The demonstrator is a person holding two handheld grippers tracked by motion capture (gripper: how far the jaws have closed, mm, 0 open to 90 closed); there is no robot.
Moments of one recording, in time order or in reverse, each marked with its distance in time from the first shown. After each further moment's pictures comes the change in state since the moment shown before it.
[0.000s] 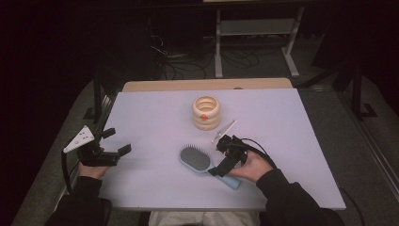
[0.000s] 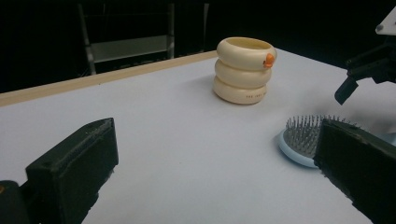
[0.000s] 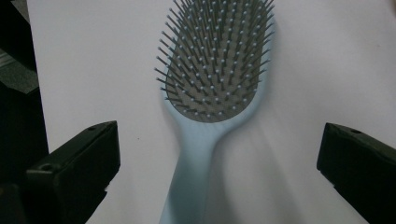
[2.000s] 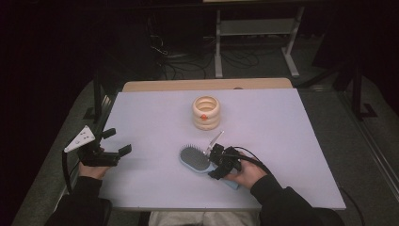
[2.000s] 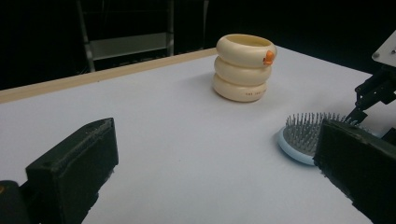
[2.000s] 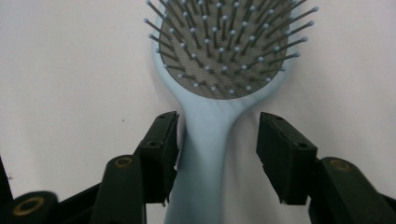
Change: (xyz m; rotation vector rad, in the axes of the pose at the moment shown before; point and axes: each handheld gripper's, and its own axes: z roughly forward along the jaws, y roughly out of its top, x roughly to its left) left arm 0.000 0.000 0.001 0.012 -0.006 -0.006; right arm 0.019 -0.001 0.027 0.153 -0.115 -0.024
